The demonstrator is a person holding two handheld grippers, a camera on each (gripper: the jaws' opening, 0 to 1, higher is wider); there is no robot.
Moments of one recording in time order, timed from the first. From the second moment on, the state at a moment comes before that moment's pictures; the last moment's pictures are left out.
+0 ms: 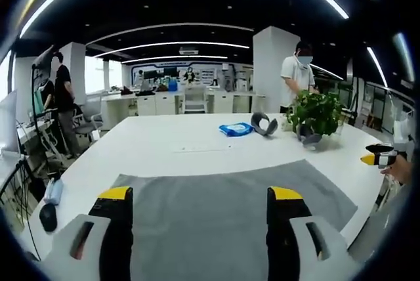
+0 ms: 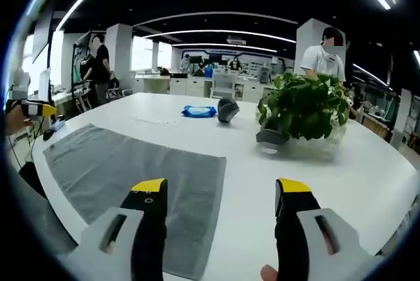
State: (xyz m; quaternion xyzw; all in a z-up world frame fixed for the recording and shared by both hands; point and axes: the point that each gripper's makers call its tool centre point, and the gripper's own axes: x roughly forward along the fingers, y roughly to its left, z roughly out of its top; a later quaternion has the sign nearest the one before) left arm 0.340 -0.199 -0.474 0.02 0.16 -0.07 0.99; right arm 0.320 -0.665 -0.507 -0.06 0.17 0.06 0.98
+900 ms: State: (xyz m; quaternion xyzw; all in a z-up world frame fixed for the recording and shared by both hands) left arm 0.346 -0.209 -0.477 0.03 0.17 -0.08 0.98; right arm 0.317 -0.664 -0.513 -0.03 0.19 0.06 0.98
